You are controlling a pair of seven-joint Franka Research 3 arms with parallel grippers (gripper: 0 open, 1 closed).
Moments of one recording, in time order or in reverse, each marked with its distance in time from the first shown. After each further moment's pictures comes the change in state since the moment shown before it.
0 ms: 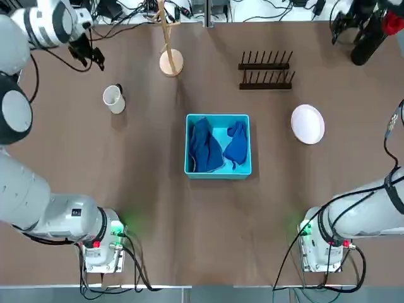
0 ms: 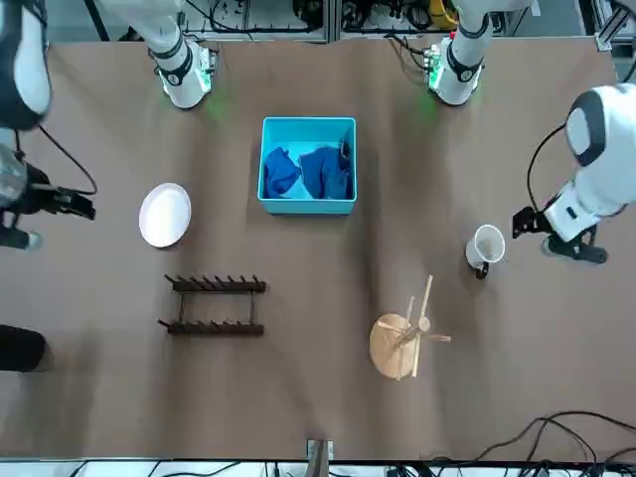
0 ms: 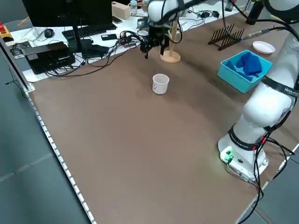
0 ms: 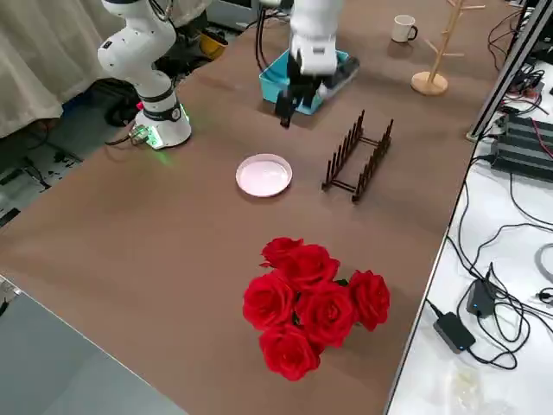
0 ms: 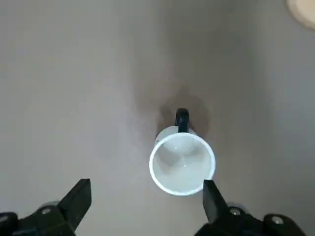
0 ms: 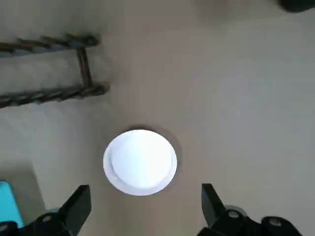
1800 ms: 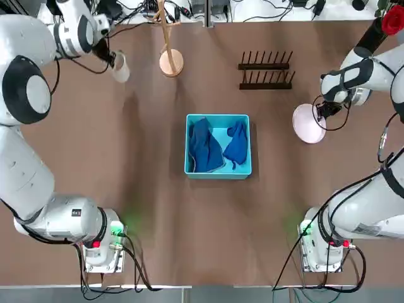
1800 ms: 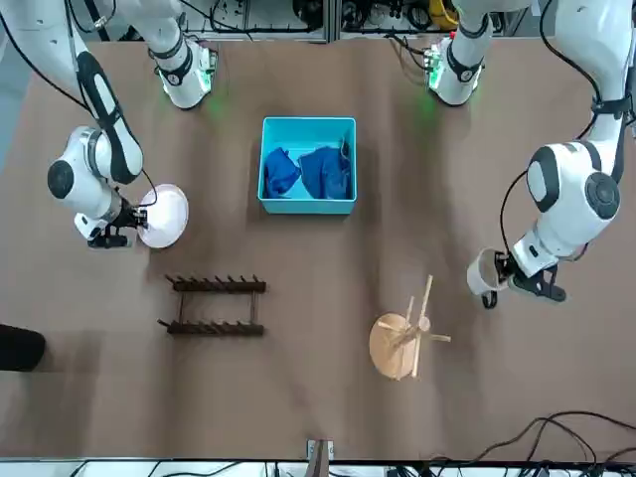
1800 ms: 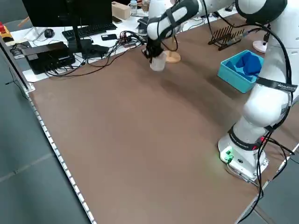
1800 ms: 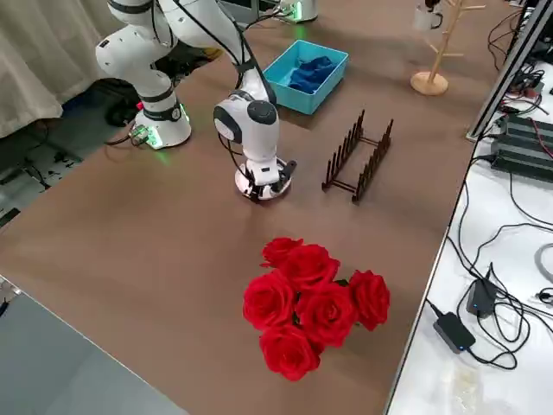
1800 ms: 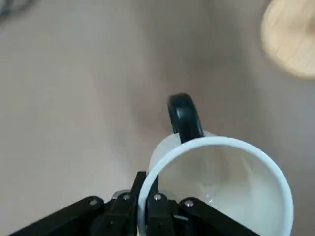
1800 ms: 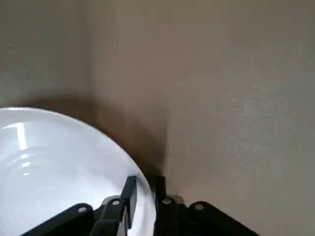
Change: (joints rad) left arm -0.010 0.178 -0.085 0.115 -0.074 0.272 0.066; right arm -0.110 0.199 0.001 -0.598 0.001 0.812 -0.217
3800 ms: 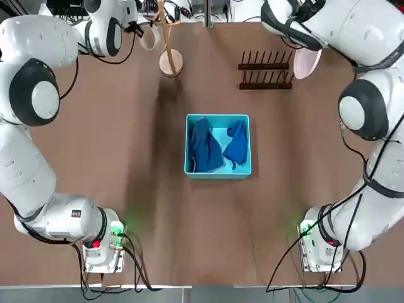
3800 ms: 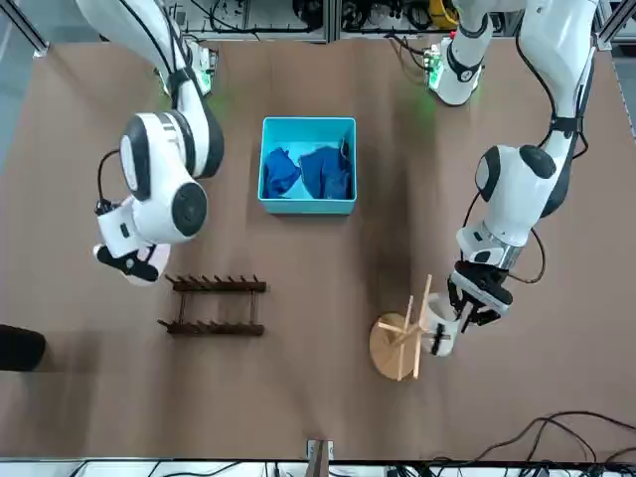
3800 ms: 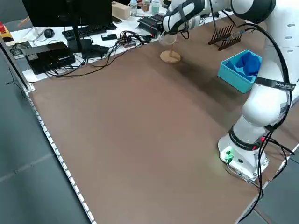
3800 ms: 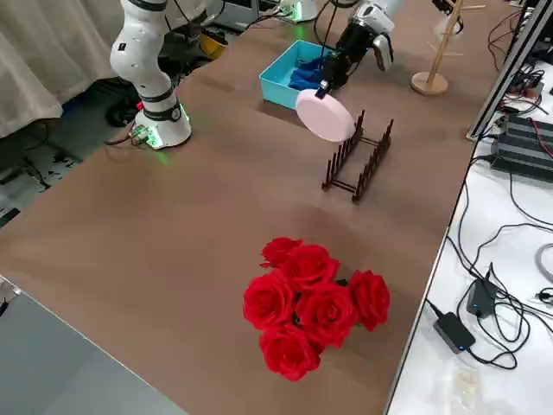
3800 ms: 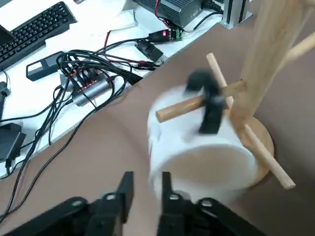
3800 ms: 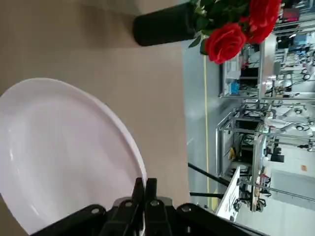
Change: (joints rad) left arm -0.019 0.049 -0.196 0.010 0.088 0.430 0.114; right arm 0.605 0.170 0.019 1.004 -0.719 -1.312 0.836
